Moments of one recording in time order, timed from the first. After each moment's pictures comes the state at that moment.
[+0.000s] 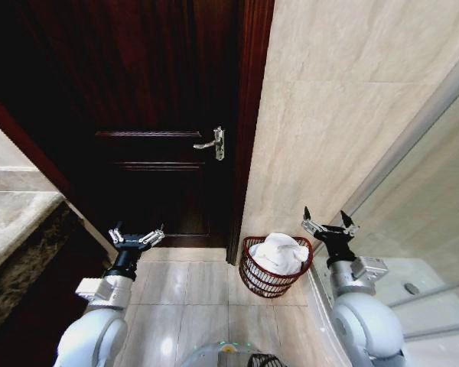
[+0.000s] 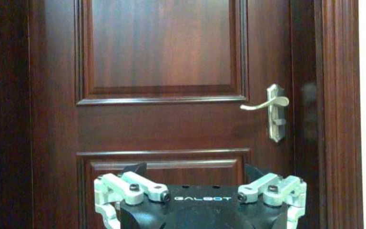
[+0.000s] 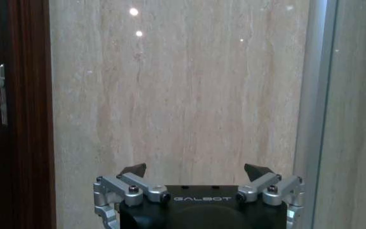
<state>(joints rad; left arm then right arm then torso) 1.73 -1.35 -0.76 -2.42 -0.28 0.06 -0.02 -1.52 1.32 0.57 2.45 0.23 -0.37 0.31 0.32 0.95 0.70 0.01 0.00</state>
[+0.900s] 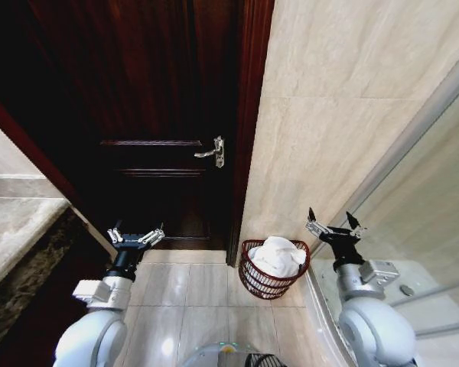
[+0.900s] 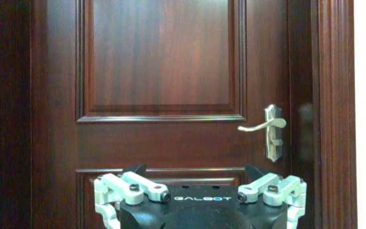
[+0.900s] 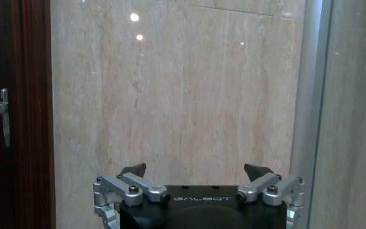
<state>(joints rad) 1.75 -1.37 -0.75 -2.45 -0.28 0.05 -0.02 -1.54 1.31 0.60 2.48 0.24 -0.37 0.30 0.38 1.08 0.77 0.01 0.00</state>
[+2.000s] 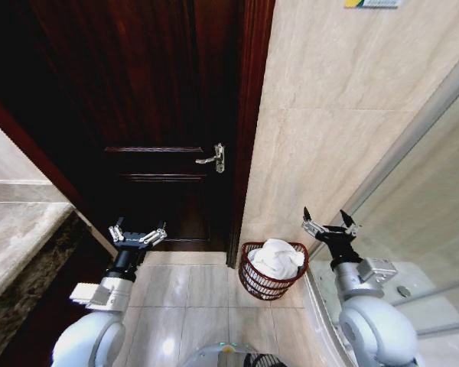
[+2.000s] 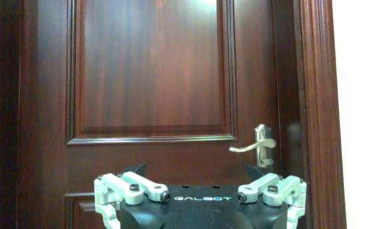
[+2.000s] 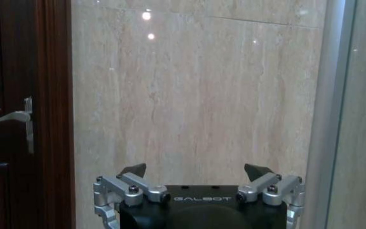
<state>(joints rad) 1.75 -1.36 -0.76 -2.46 -0.28 0.00 0.02 -1.53 1.32 0.59 2.49 0.23 -0.42 0.25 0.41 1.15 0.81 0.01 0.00</state>
